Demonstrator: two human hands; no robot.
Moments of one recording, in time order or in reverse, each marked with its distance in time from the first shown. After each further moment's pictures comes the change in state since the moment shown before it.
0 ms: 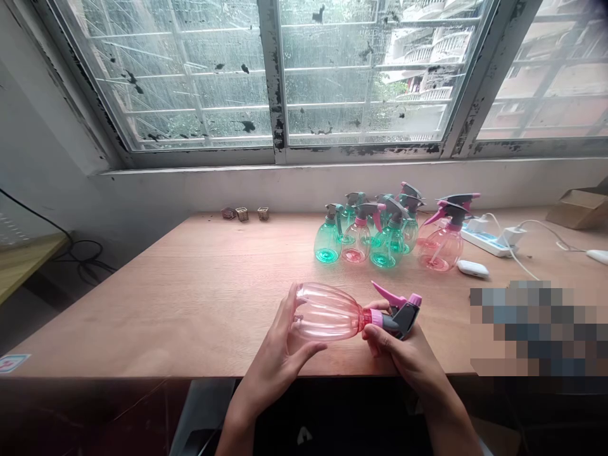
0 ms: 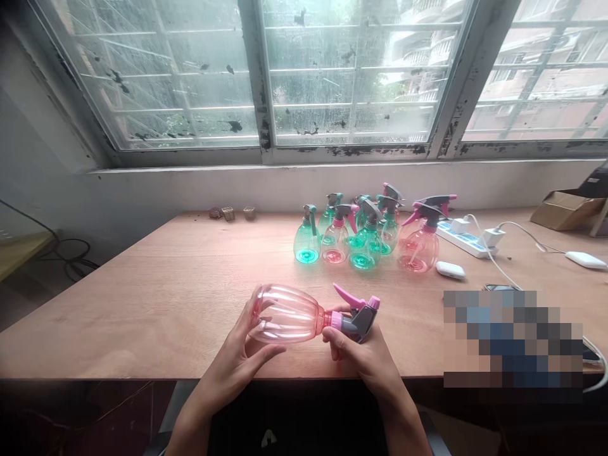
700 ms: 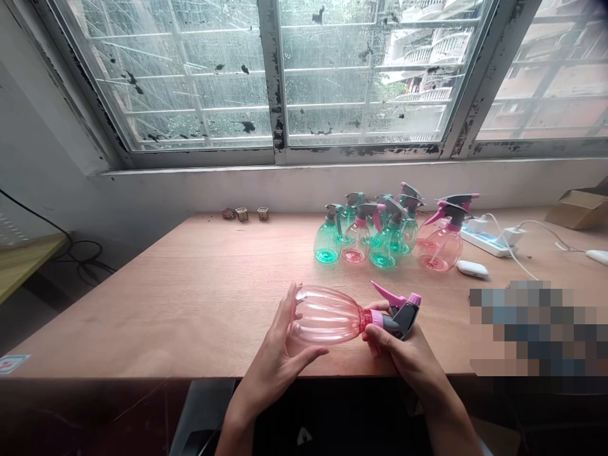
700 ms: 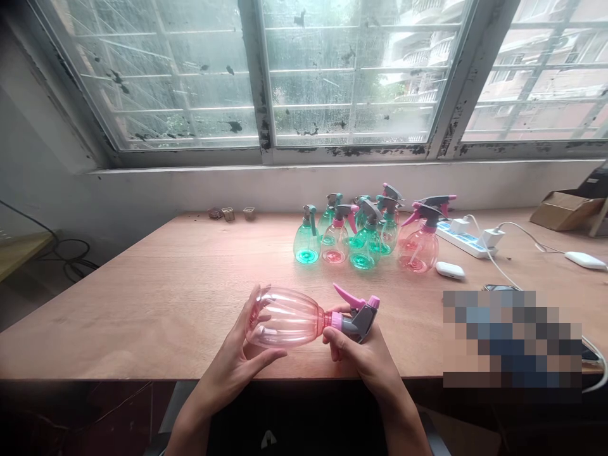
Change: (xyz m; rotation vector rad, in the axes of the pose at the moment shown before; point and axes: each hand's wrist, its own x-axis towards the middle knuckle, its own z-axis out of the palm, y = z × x) left_hand 0.000 -0.001 0.000 -0.058 -0.005 0.035; right_hand 0.000 0.003 -0.001 0.055 -0.024 -0.012
